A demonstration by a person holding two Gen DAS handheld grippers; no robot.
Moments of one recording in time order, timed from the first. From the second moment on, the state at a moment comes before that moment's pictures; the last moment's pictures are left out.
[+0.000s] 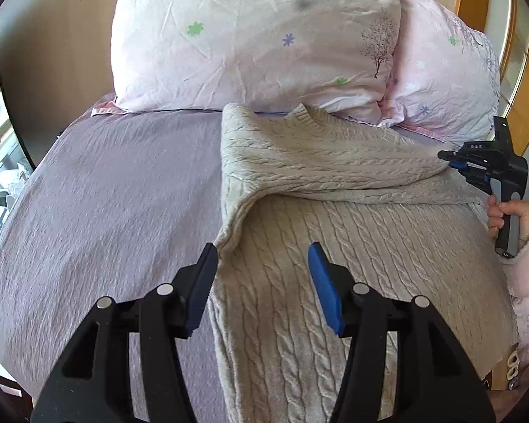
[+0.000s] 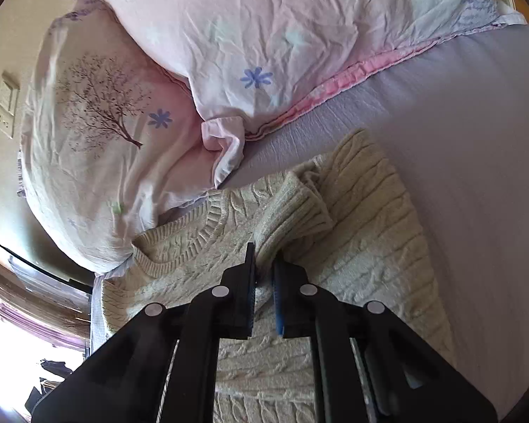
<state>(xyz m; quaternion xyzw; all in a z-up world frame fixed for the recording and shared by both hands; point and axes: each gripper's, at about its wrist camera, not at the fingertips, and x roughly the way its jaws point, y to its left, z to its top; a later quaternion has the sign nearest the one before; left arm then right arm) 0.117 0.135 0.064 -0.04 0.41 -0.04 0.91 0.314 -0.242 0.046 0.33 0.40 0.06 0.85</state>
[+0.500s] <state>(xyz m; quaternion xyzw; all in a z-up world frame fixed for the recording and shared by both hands) 0.053 0.156 0.029 -0.07 0.45 -0.08 0.89 0.128 -0.276 0.068 0.25 0.41 0.05 0.88</state>
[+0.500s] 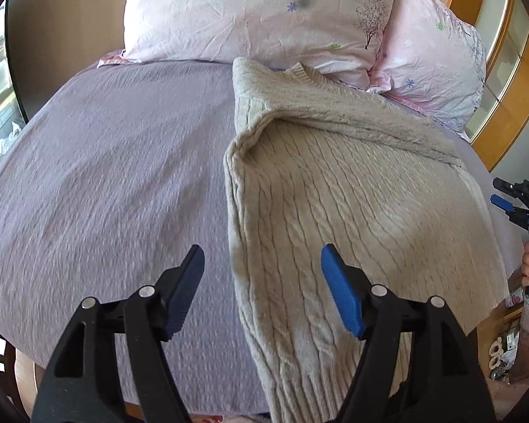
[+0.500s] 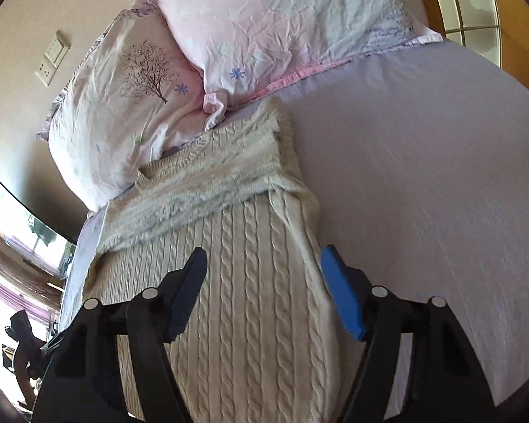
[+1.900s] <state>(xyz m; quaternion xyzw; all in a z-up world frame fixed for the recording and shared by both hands) 0.301 0.196 0.067 -0.19 0.42 -0.08 0.88 0.333 -0.295 0.027 0.44 0.34 0.10 0.82</state>
